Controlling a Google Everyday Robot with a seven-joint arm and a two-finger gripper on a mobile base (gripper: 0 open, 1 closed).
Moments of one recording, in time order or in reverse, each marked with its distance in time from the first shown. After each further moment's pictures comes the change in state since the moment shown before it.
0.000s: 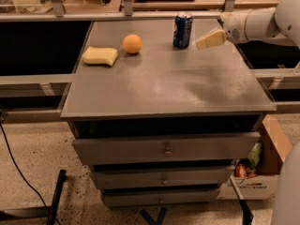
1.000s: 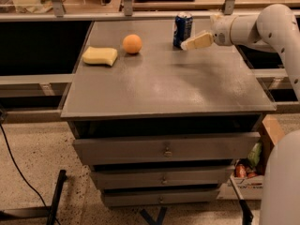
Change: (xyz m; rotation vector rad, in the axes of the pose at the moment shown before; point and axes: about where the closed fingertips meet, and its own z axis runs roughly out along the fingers) arm 0.001 -0.003 0.045 0.015 -0.071 -0.003
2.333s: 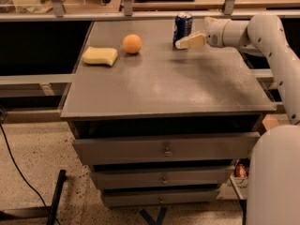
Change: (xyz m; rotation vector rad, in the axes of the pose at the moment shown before) arm 0.007 -0.008 0.032 -0.003 -0.061 0.056
